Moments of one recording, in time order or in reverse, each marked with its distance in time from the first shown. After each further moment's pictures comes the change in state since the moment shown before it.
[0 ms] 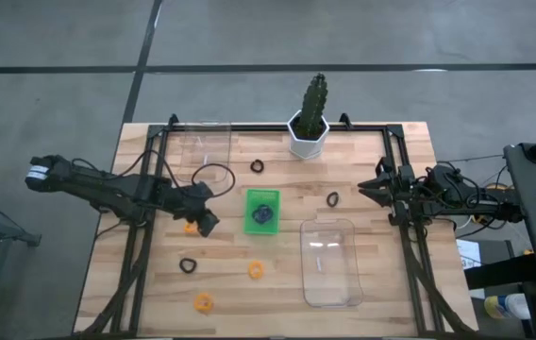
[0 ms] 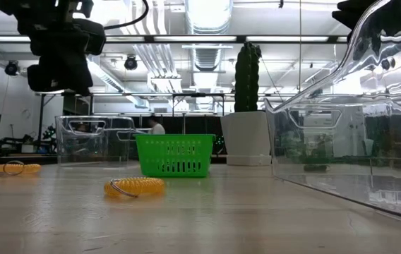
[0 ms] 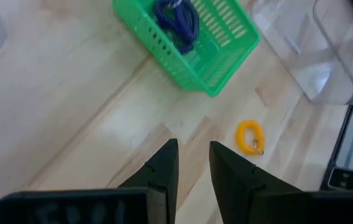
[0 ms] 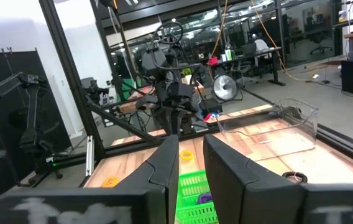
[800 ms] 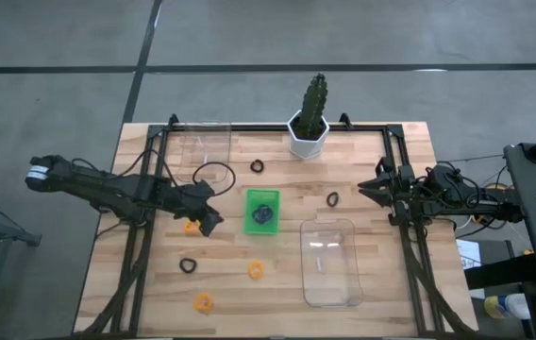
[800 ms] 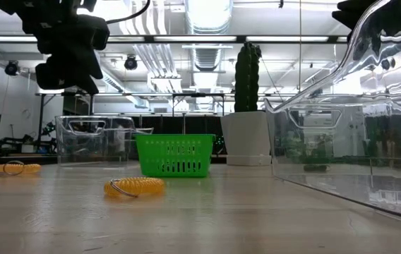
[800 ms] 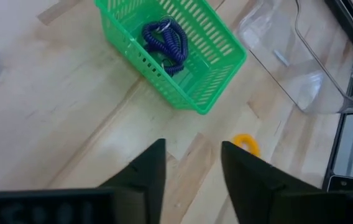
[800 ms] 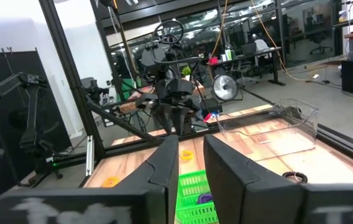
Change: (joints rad) left arm 0.000 -0.001 0.000 0.051 -0.032 0.048; right arm 0.000 0.000 0.000 0.000 -0.001 0.000
